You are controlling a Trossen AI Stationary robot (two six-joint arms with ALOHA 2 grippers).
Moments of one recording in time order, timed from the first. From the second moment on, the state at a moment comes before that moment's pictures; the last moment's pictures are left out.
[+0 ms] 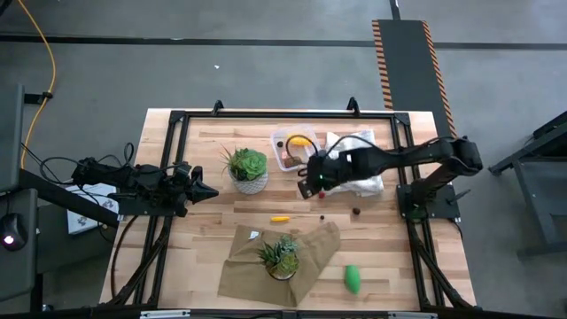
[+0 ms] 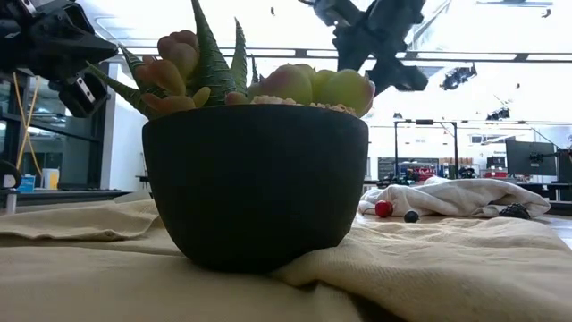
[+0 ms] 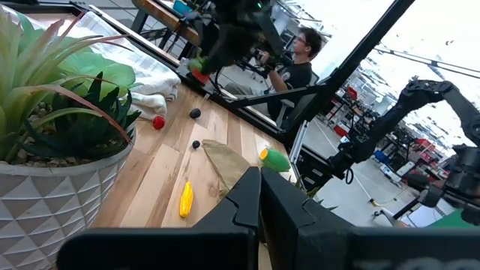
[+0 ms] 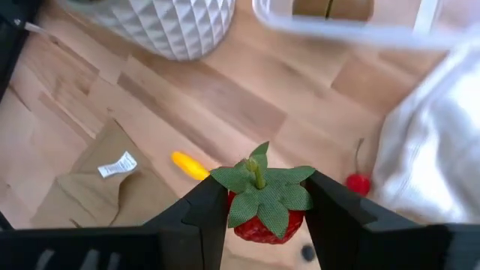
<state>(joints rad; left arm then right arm) -0.13 0.01 0.12 -0.19 -0.15 -0.61 0.02 1.56 1.25 -0.72 0.12 1.03</state>
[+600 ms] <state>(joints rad) -0.13 0.01 0.12 -0.19 -0.15 -0.61 -0.37 1.56 1.28 -0.72 -0.09 0.51</state>
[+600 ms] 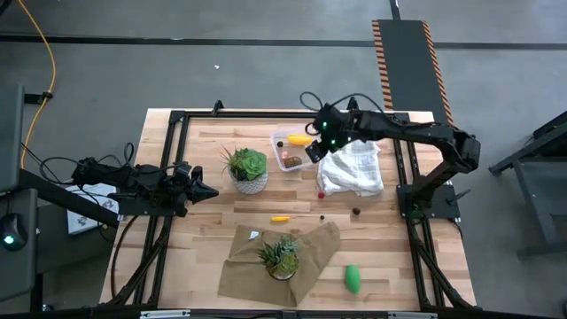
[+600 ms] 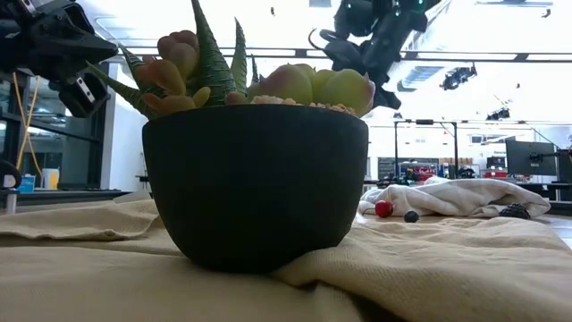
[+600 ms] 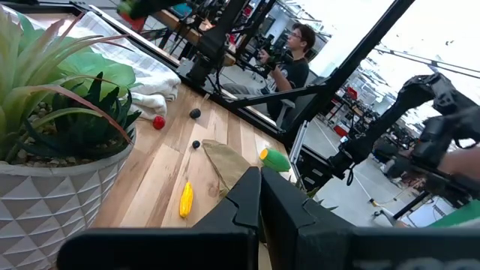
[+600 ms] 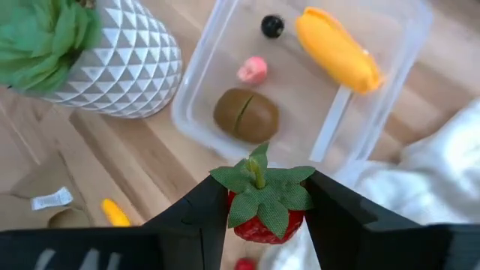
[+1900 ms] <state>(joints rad) -0.13 0.01 0.12 -0.19 -0.15 -0.61 -0.46 1.94 1.55 -0.71 -0.18 0.21</state>
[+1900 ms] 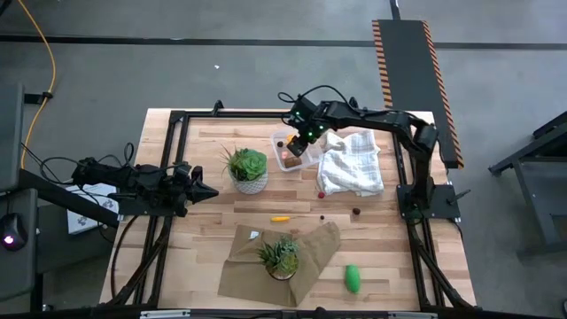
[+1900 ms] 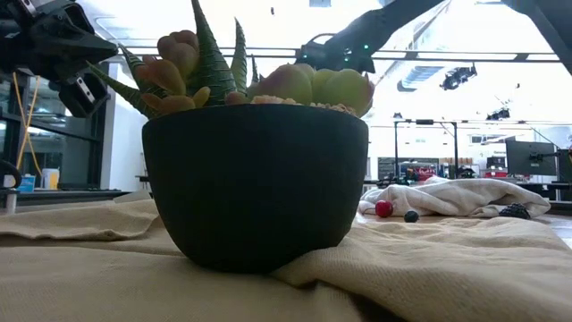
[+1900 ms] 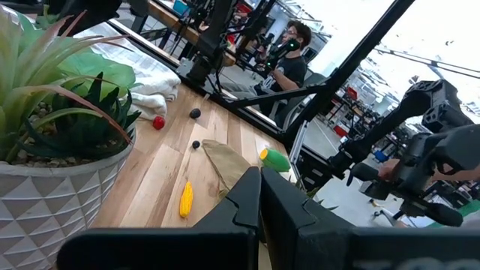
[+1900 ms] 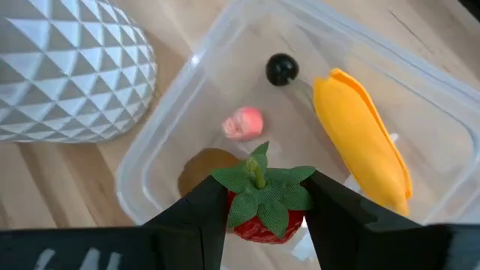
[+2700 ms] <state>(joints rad) -0.13 0.01 0.12 -0.19 -0.15 -0.61 -0.46 1.97 1.57 -0.77 -0.16 0.20</state>
